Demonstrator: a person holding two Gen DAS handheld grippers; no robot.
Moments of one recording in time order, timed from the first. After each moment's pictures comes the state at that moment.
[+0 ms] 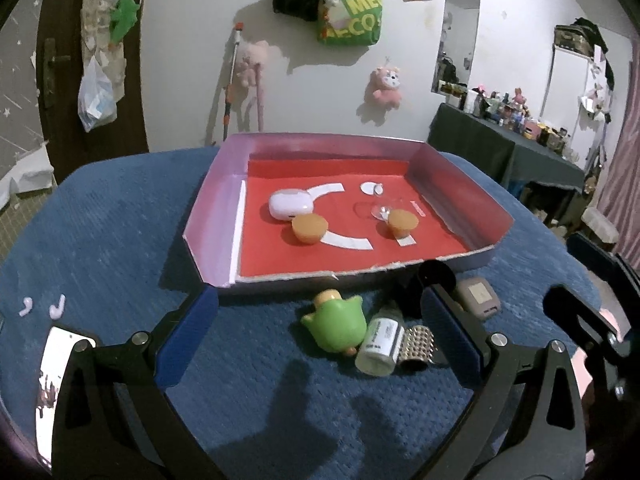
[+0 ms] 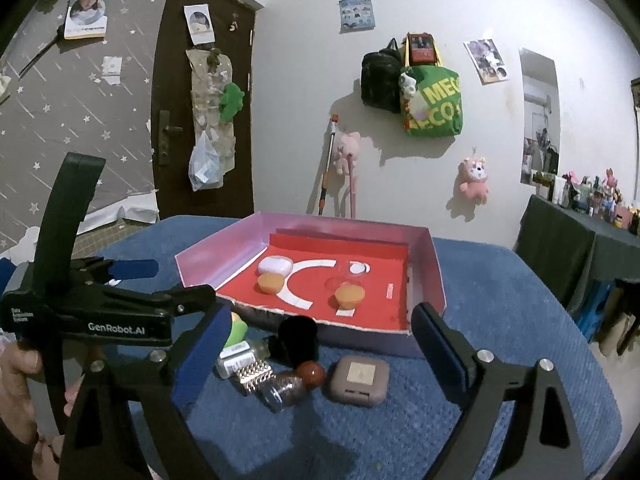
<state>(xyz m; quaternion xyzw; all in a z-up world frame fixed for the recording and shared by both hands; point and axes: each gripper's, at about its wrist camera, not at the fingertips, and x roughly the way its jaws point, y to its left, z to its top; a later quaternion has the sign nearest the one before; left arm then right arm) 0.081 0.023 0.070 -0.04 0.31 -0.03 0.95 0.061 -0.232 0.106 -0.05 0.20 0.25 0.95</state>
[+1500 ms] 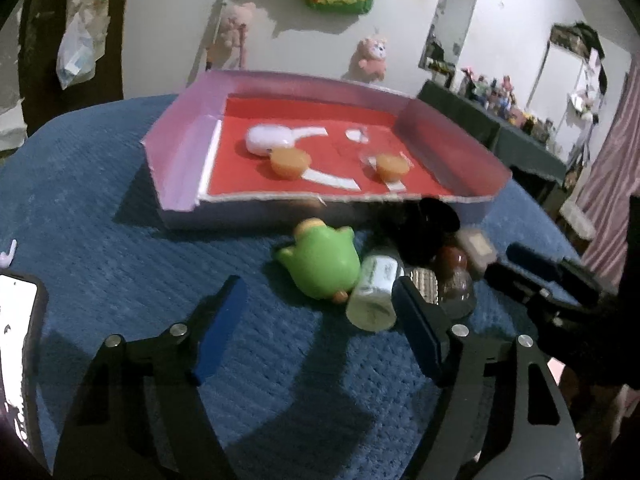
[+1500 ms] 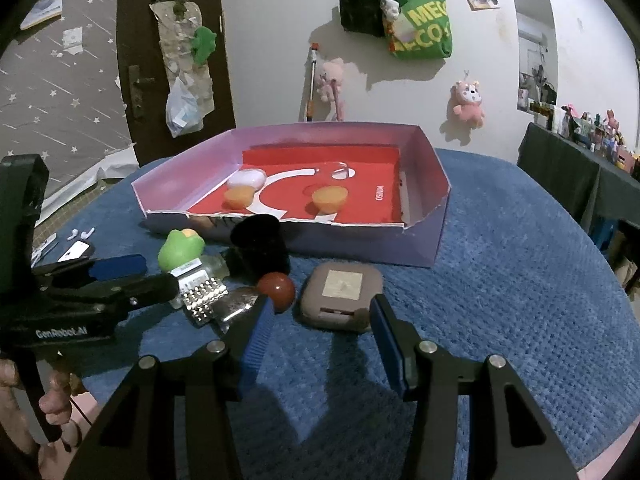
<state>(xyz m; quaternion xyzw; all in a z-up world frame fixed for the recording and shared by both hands) 0.080 0.030 0.029 -0.09 0.36 -0.07 0.93 0.094 -0.242 0.044 -0.04 0.33 0.23 0.92</state>
